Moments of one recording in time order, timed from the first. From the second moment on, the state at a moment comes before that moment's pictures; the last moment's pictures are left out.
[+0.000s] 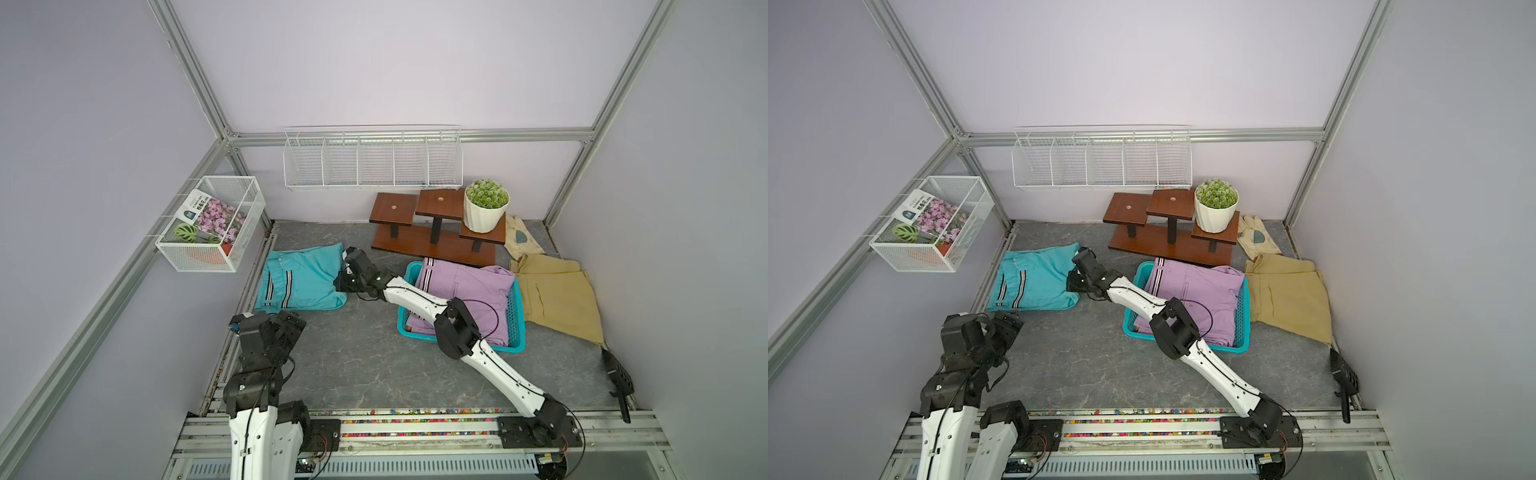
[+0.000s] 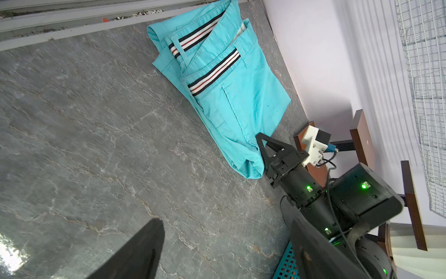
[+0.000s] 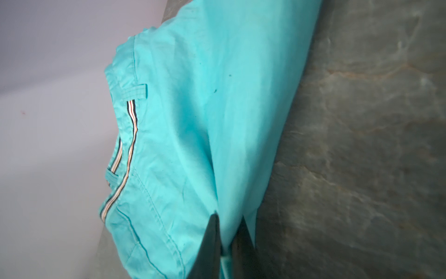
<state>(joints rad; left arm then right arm) 0.14 0.52 0.62 -0.75 0.09 -0.91 0.86 2.86 2.60 -0.38 -0.20 0.76</state>
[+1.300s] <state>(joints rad) 0.14 0.77 0.66 -0.69 0.29 -0.82 1.05 1.78 0.85 0.11 0.01 0.77</state>
